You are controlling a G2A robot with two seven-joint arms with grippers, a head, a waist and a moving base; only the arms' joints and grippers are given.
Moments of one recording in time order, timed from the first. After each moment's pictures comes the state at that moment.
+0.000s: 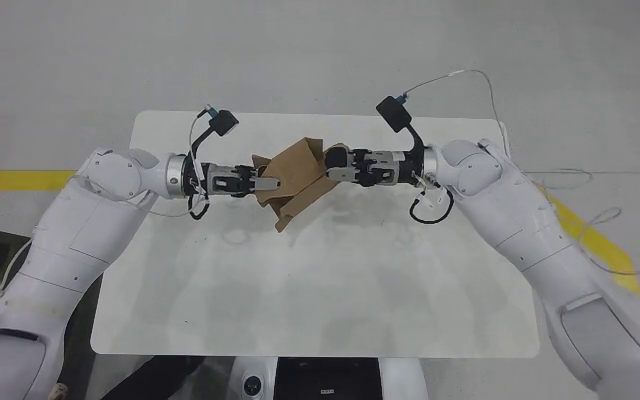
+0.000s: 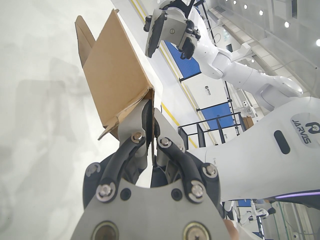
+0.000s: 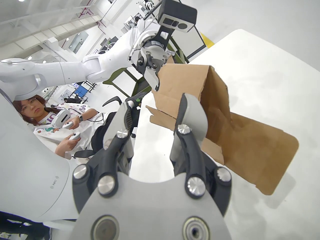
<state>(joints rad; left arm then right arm) 0.63 -0.82 -0.85 -1.30 -0.53 -0.64 -1.18 -0.44 -1.14 0.61 -1.06 0.36 -0.96 0.86</state>
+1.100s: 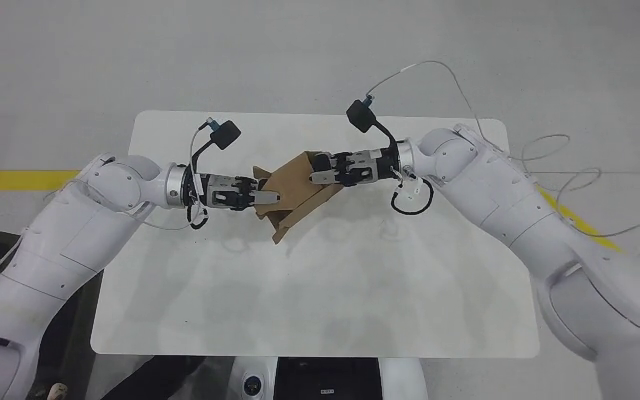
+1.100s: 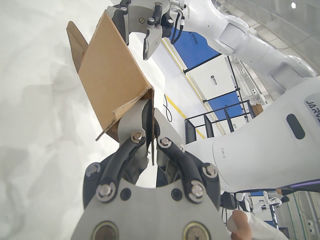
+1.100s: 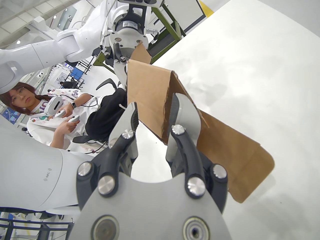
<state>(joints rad) 0.58 -0.73 -0.69 -1.36 -0.53 -0.75 -1.07 -0.23 -1.23 0.28 -0.85 0.44 -1.00 0.82</state>
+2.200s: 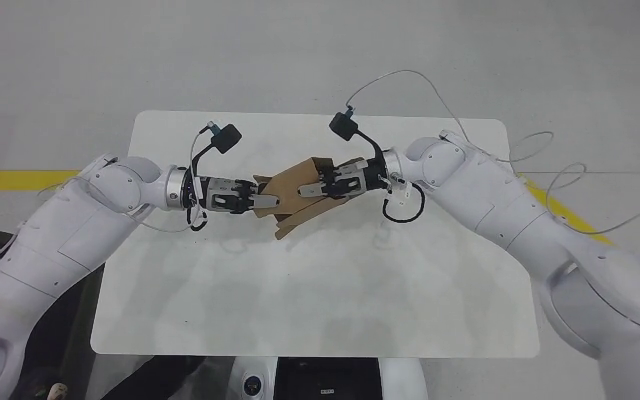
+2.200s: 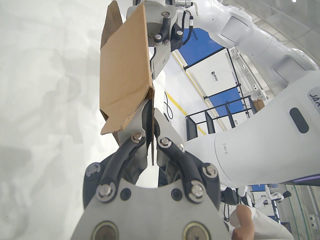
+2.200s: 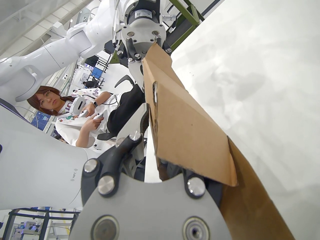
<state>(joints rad) 0.49 -0.69 -0.53 -1.35 -0.56 -0.82 -1.00 -0.20 -1.22 0.17 -0.92 0.64 -0.90 0.92</state>
